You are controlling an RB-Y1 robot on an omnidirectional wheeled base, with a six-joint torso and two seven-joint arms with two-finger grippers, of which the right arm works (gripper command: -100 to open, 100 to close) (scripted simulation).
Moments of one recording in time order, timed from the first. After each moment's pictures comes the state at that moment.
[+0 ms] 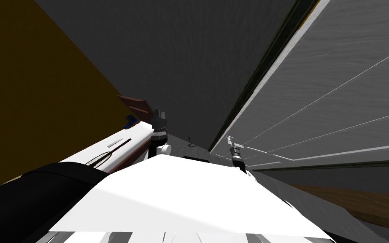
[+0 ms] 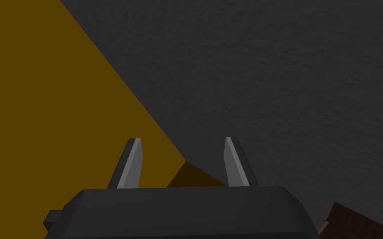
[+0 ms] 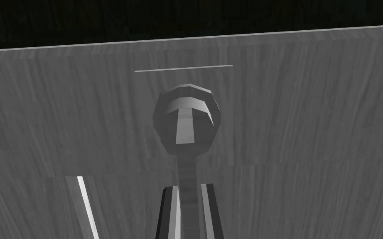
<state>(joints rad) -0.02 -0.36 -0.02 -0.57 -0.16 -0.94 -0.26</state>
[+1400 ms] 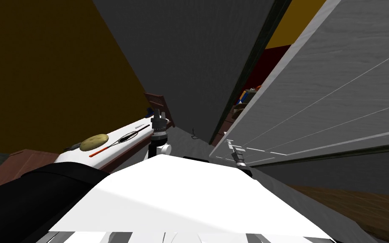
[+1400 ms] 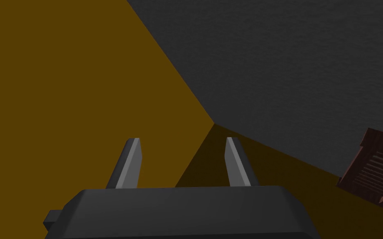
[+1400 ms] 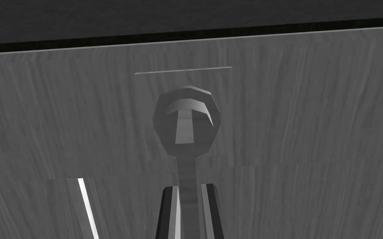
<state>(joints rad) 0.08 -0.45 0.09 -0.57 -0.11 -1.08 -0.39</state>
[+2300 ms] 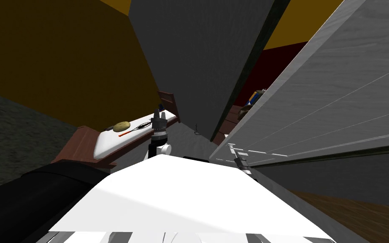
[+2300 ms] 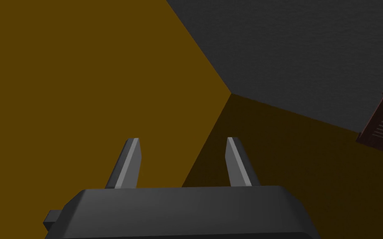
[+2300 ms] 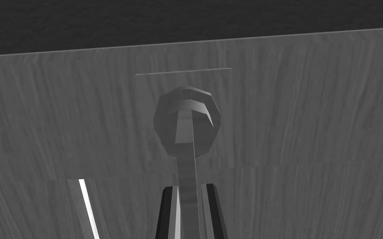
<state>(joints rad) 0.15 -0.49 0.13 -0.55 -0.10 -1.20 -0.43</state>
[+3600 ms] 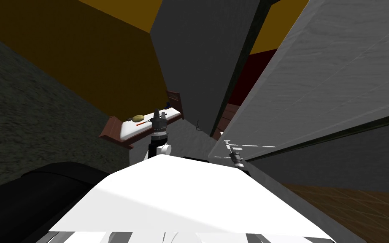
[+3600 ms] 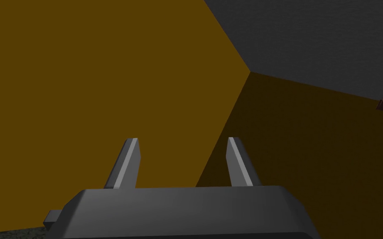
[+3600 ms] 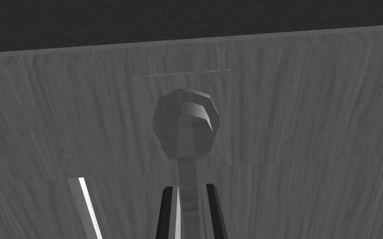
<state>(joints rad) 0.13 -0.46 0.19 -0.67 -0.15 -1.08 -0.35</state>
